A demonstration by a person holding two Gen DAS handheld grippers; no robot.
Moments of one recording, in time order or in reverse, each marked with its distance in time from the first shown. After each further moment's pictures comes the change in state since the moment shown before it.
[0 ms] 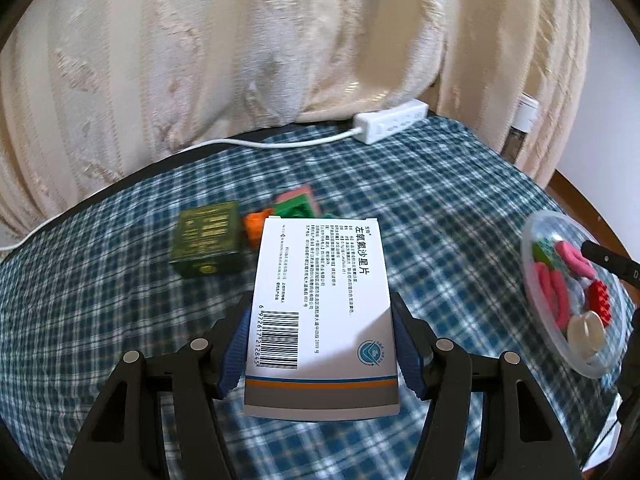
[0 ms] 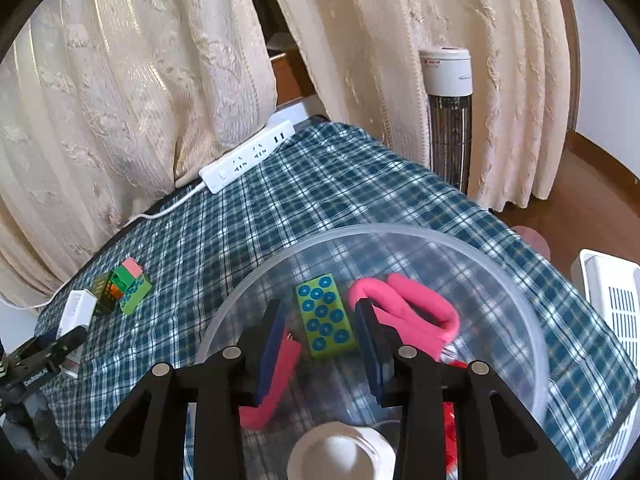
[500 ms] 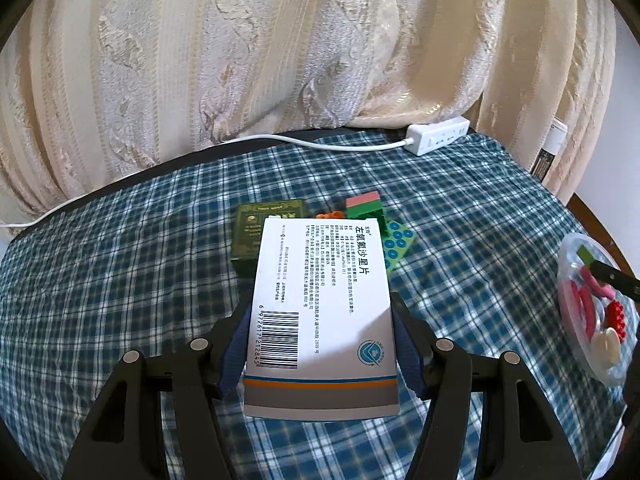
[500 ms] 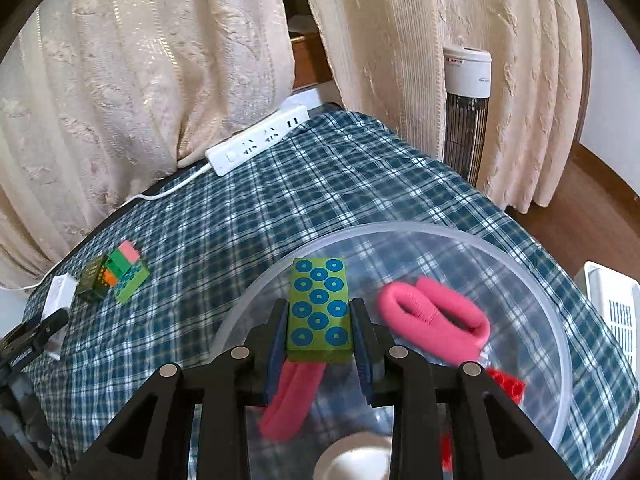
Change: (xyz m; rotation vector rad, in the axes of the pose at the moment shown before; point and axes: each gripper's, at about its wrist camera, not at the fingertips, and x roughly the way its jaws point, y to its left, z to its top) left arm 0.003 0.055 -0.004 -0.091 -0.020 0.054; right arm 0.029 0.026 0.006 -0.056 0.060 -0.040
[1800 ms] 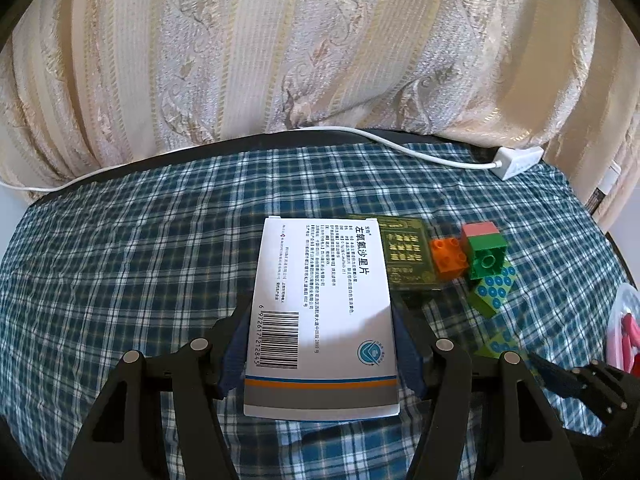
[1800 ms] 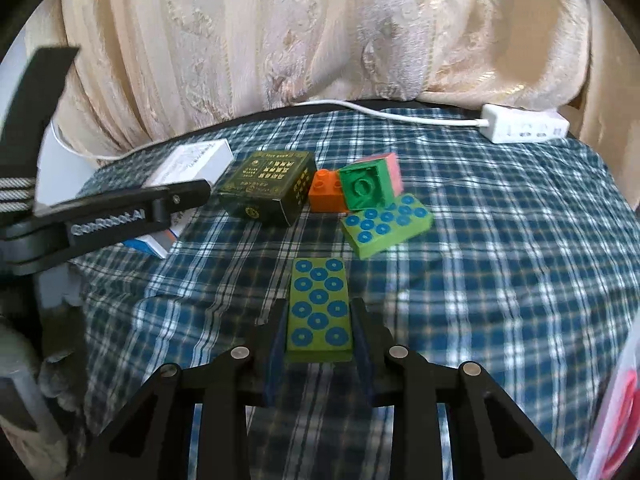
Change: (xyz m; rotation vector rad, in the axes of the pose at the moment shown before) left arm 0.032 0.079 0.018 -0.137 0.024 0.107; right arm 0.052 0.232 -0.051 -0.408 0.104 0.284
